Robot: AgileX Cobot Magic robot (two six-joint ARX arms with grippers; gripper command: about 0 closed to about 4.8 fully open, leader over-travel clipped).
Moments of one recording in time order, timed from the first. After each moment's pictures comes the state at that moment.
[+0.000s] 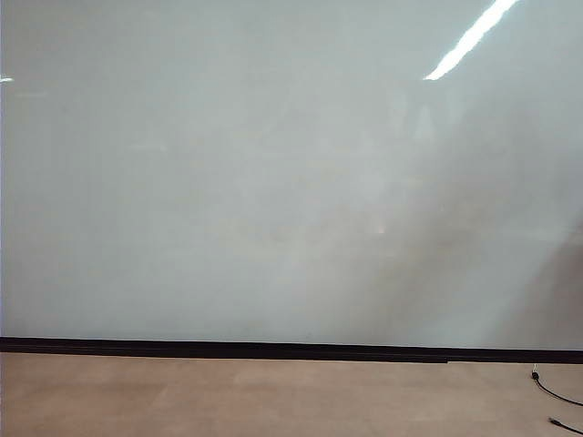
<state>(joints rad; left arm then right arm) 0.00 0.00 0.00 -0.15 0.02 -0.01 -0.54 1.99 0.67 1.40 -0.66 0.12</state>
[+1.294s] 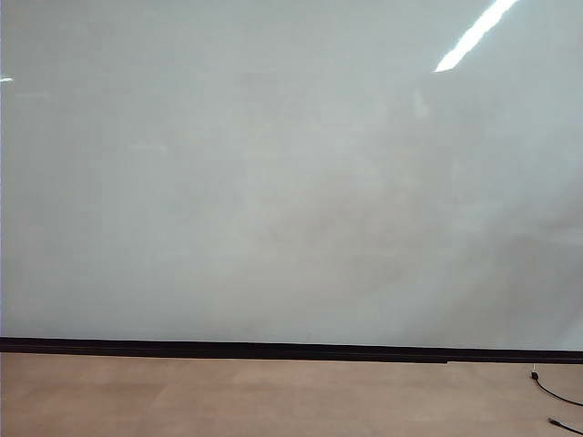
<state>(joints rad) 0.00 0.00 0.00 -0.15 0.02 -0.01 -0.42 1.52 0.22 1.39 0.04 0.33</state>
